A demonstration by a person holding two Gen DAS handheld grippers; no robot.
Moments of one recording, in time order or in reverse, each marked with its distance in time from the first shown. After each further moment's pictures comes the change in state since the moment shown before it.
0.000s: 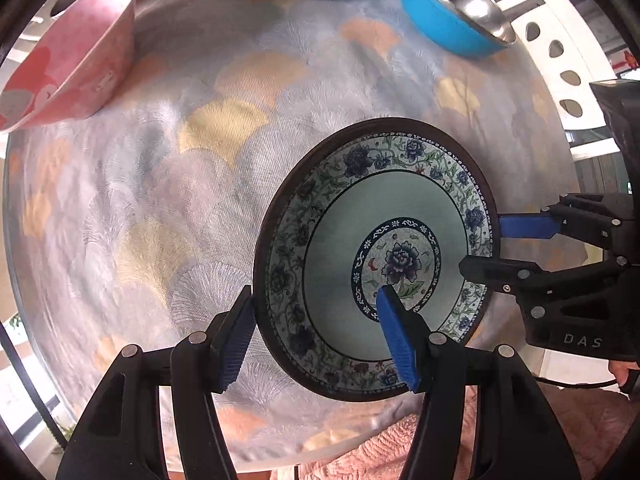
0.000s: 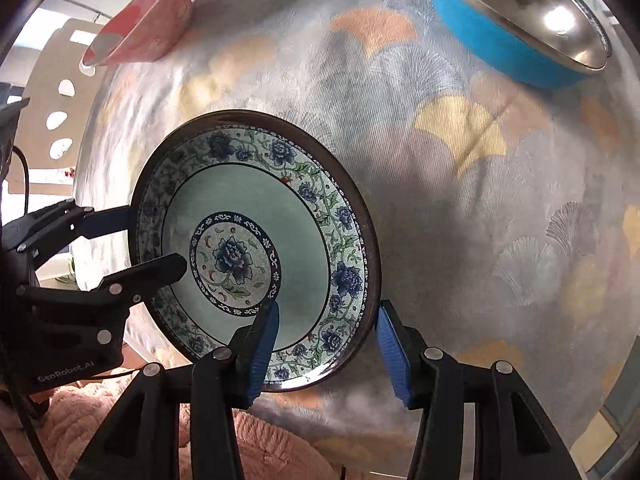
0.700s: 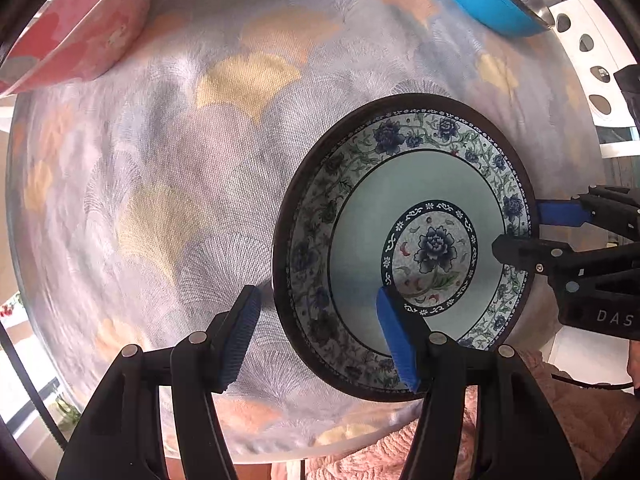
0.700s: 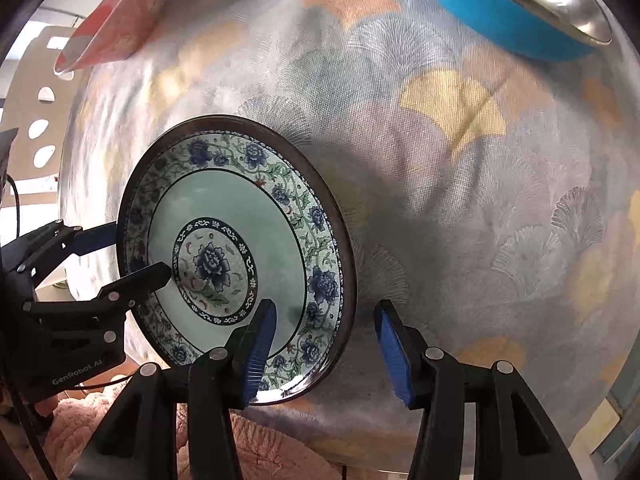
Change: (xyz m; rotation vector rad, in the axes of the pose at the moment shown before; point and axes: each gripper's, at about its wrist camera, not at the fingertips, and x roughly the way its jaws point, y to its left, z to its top) left arm 0.034 -0.010 0.001 -0.041 0.070 0.061; right arm 0.034 0.000 0.017 0.049 0.057 -0.010
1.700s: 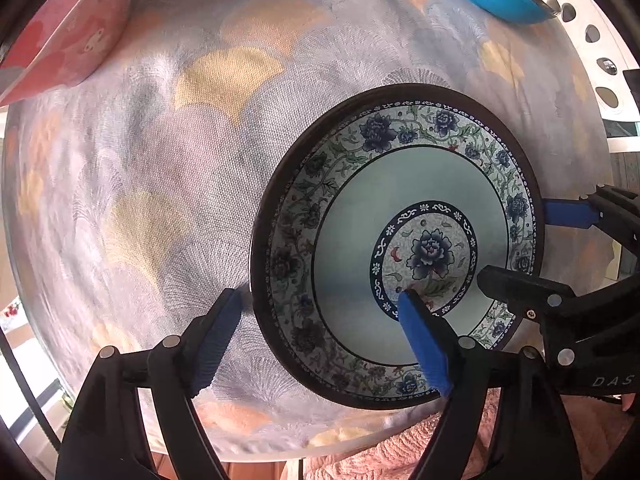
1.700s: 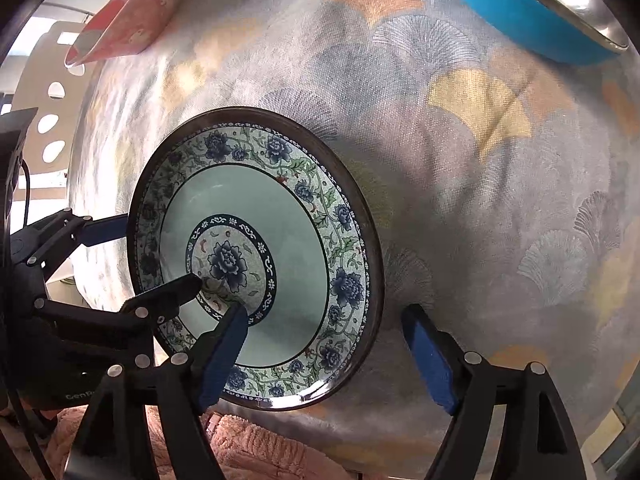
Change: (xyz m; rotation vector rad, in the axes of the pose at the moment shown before) left arm 0.007 -0.013 0.009 0.005 0.047 0.016; right arm 0.023 0.015 0.000 -0.022 -0.008 0.035
